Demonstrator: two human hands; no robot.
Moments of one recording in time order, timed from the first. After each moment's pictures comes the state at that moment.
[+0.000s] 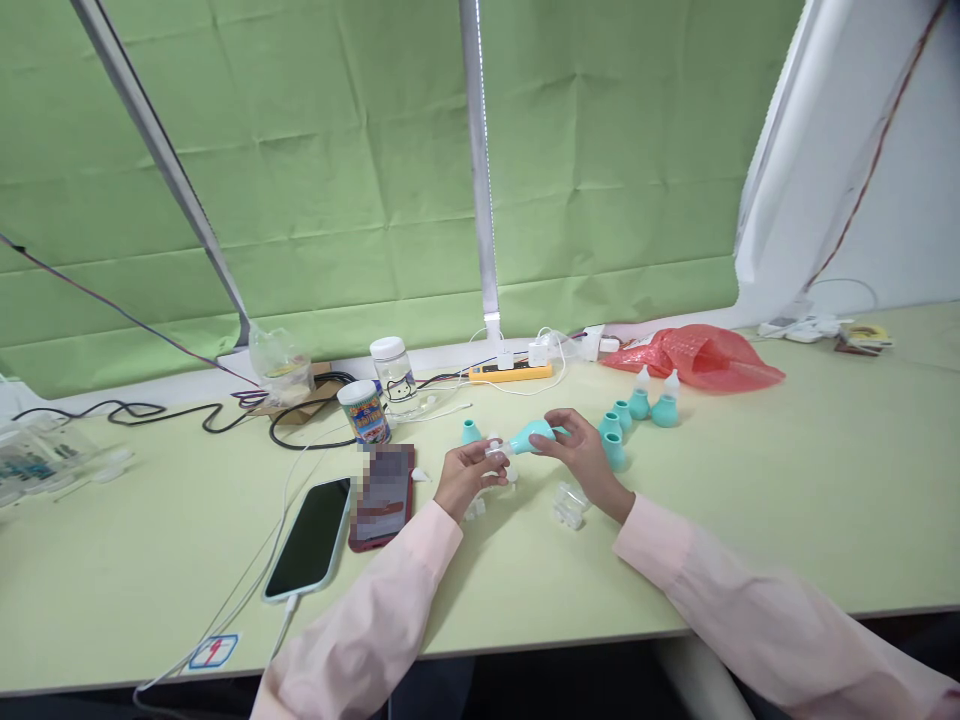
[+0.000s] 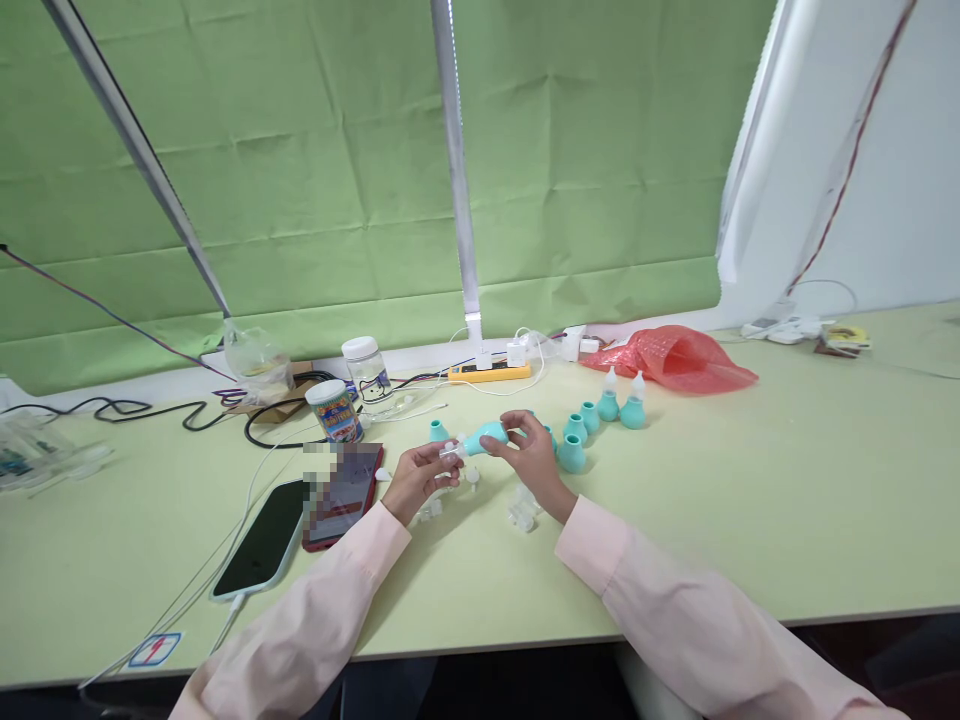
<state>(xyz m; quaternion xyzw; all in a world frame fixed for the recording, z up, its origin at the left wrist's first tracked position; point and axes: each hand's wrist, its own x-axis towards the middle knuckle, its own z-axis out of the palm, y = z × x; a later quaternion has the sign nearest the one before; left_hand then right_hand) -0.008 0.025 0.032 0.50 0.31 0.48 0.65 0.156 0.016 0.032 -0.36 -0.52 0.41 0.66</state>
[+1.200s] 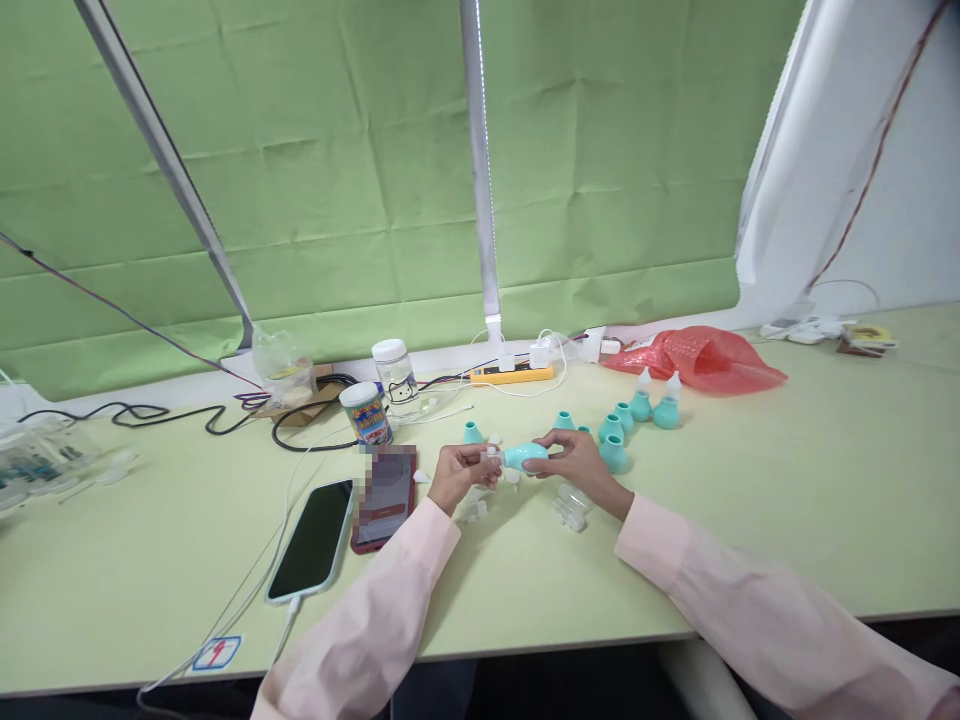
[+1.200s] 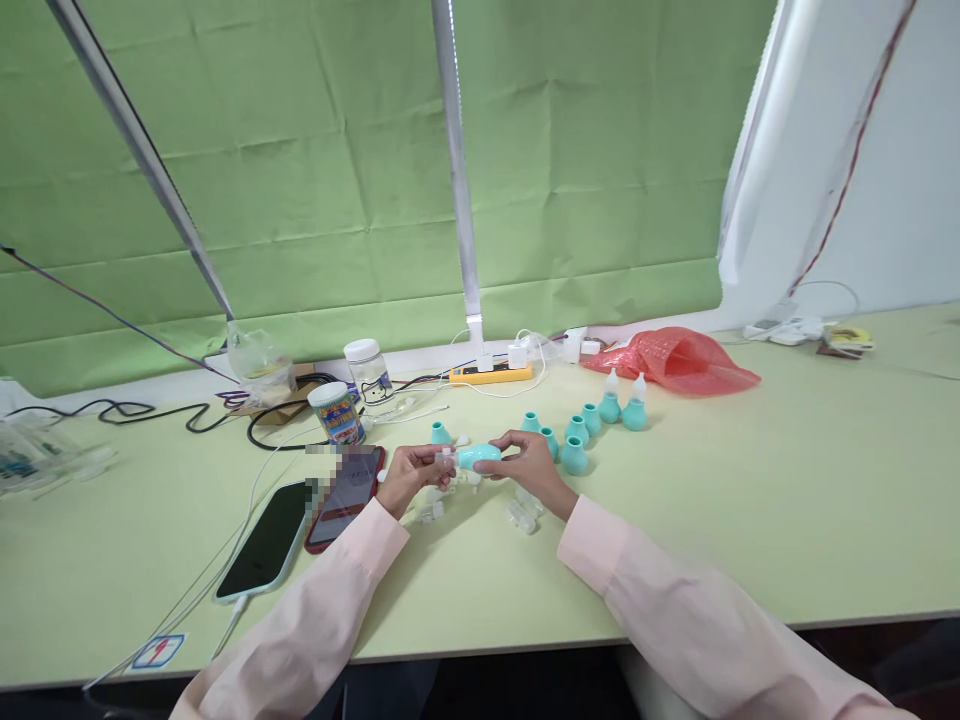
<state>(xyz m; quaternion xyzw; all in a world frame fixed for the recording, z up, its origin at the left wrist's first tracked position) -0.019 0.029 0.036 0.57 0.35 0.46 0.59 0.162 0.024 0.021 -0.41 -0.55 0.47 0.56</state>
